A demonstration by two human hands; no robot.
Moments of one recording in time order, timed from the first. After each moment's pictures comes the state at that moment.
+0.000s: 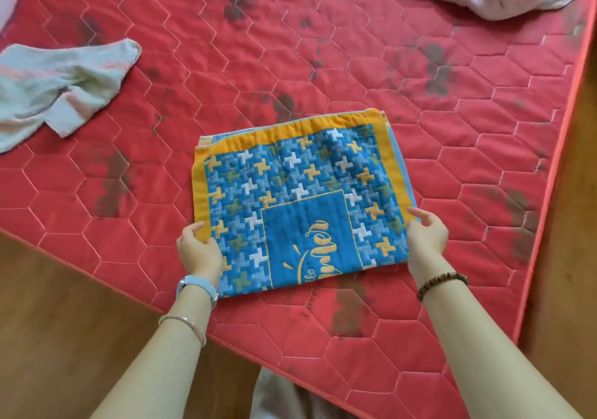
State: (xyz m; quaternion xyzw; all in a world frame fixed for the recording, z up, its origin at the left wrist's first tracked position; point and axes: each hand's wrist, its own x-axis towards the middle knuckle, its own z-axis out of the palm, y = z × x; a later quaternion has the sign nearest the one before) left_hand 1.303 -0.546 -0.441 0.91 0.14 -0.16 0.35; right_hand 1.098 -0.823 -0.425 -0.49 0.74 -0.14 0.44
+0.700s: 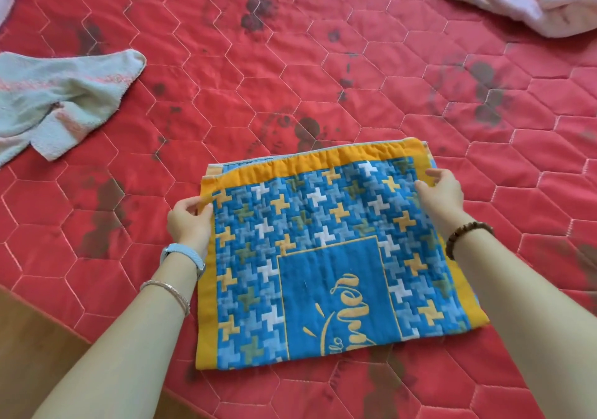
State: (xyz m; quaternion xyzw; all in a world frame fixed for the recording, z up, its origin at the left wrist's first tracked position) left_hand 1.459 -0.592 -0.507 0.89 0.13 -0.16 0.41; right_hand 1.239 -0.932 -0.476 -0.69 0.62 -0.03 0.36
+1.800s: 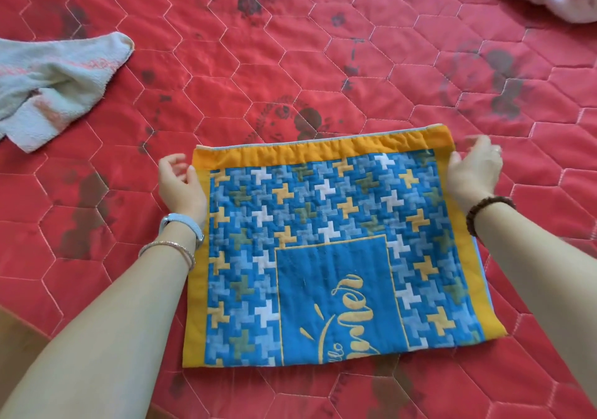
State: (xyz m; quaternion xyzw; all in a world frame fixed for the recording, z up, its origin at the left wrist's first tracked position) left_hand 1.494 -0.625 -0.523 0.88 0.04 -0.01 0.47; right_hand 1.252 -0.978 -0.492 -0.77 0.61 -0.10 0.18
